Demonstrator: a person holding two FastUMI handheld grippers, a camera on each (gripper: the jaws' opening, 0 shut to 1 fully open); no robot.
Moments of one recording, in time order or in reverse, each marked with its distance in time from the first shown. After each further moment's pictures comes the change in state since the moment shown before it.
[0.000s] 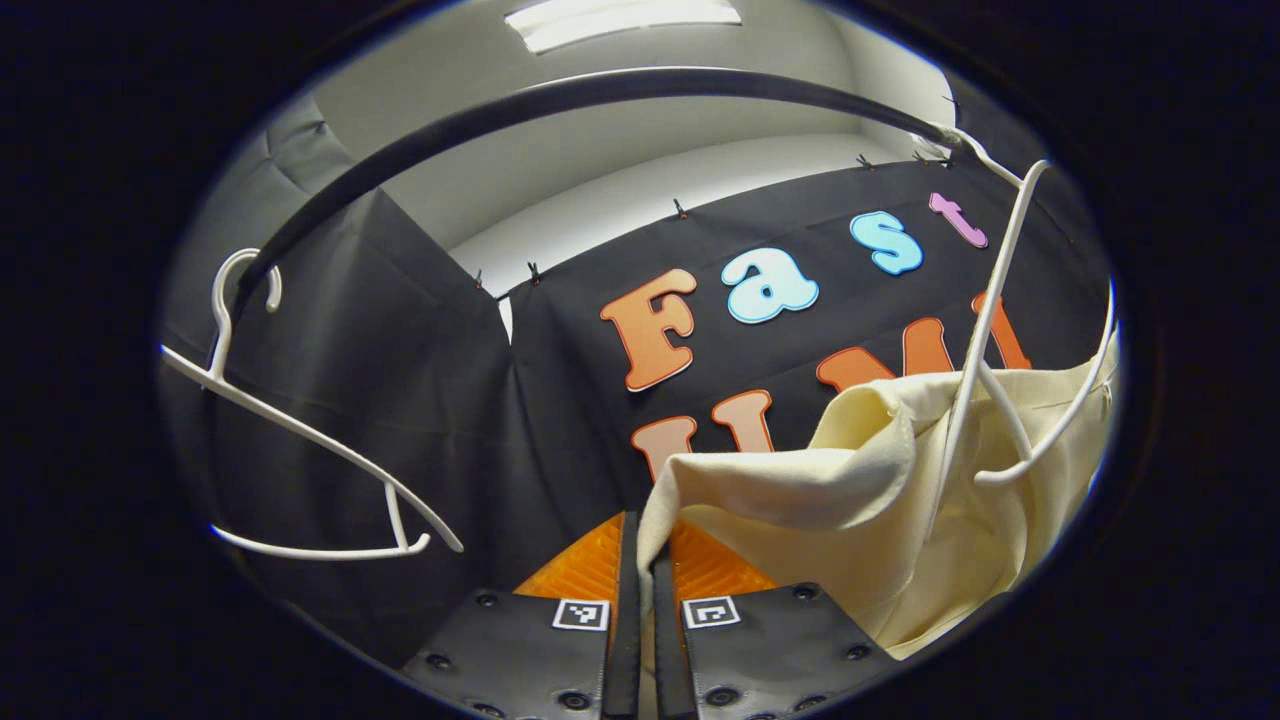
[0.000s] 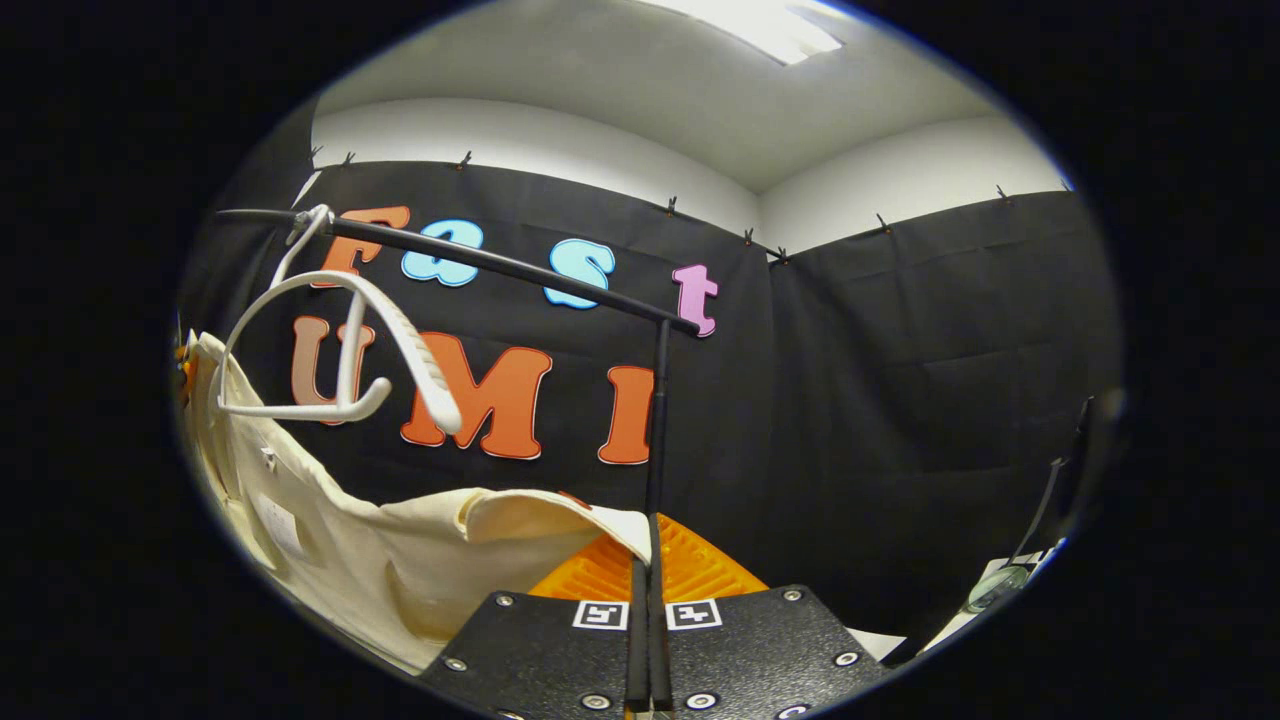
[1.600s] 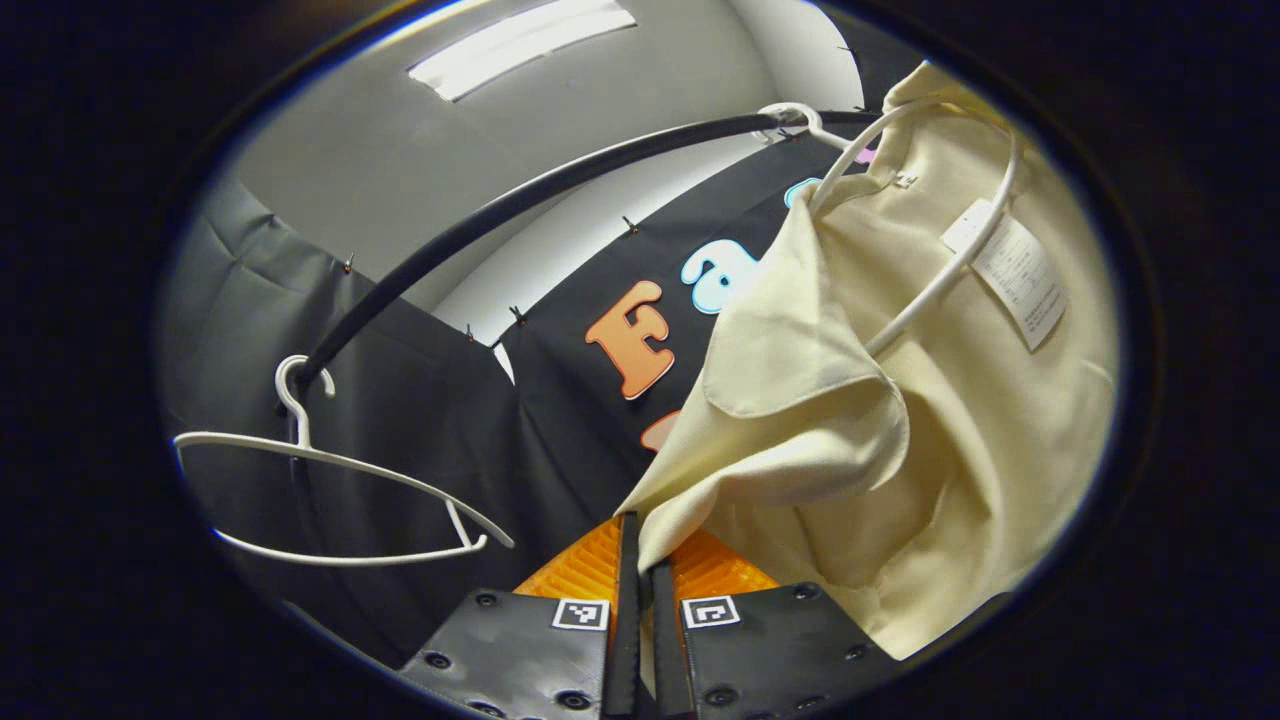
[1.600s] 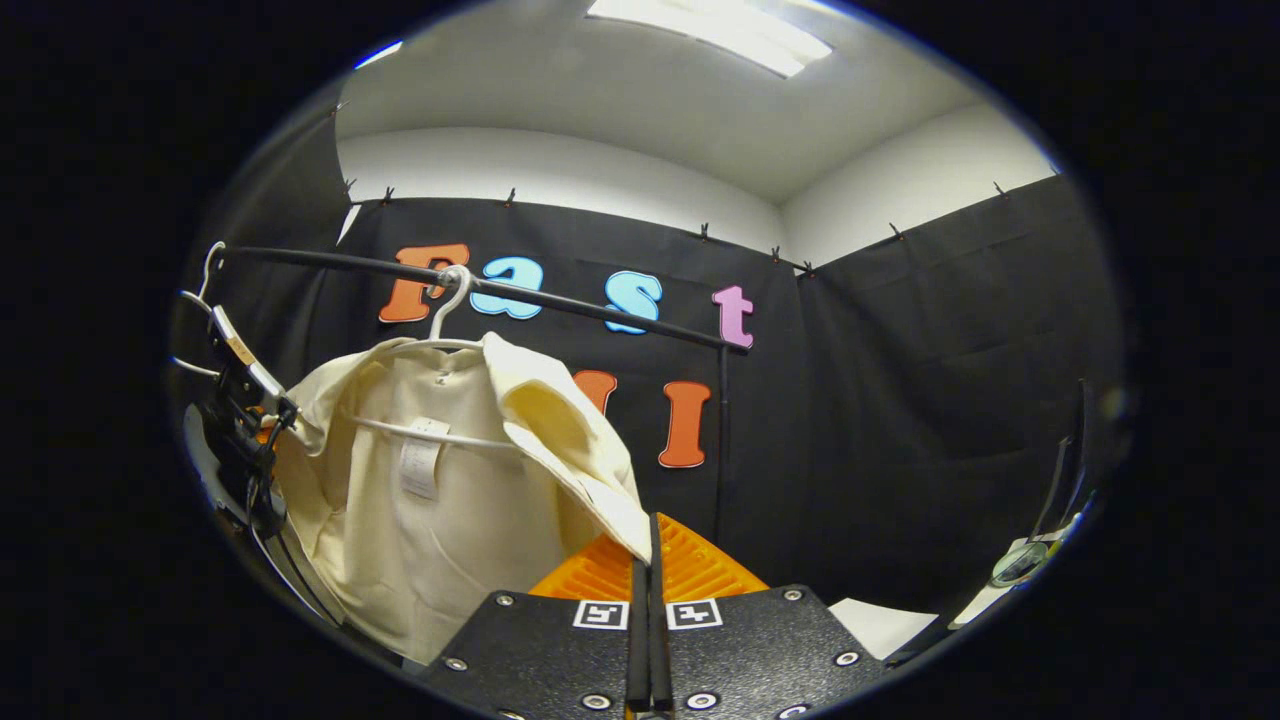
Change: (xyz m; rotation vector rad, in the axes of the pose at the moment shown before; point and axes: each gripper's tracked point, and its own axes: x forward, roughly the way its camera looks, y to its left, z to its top) left arm -0.072 -0.014 0.004 0.269 -0.015 0.029; right arm -0.131 0.047 0.029 0.067 -0.059 0.084
